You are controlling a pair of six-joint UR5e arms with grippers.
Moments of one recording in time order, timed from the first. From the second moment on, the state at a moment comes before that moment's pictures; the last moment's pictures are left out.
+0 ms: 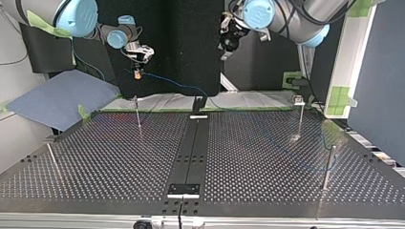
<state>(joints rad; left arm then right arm) -0.44 -1.62 -2.19 -3.02 -1.49 -2.01 1.77 -0.44 1.80 -1.02 1.38 1.63</state>
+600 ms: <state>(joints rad) -0.39 -1.76 -2.22 -2.86 -1.49 -2.00 1.78 -0.44 1.80 -1.02 1.38 1.63</state>
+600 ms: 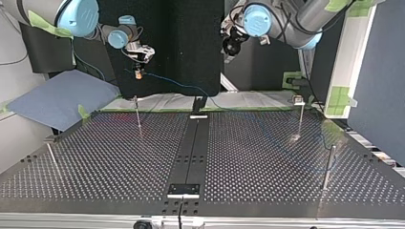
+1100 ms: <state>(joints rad) -0.36 -1.85 -2.21 -2.72 -1.49 -1.97 1.78 -0.44 1.79 -1.02 1.38 1.63</state>
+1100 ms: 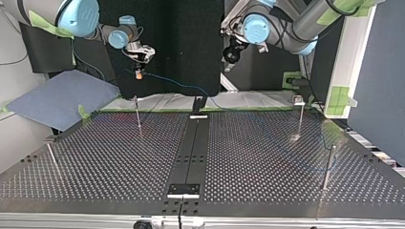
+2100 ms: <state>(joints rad) -0.37 -1.99 -2.17 -2.47 -1.42 -1.82 1.79 -0.44 1.78 -1.00 1.38 1.62</state>
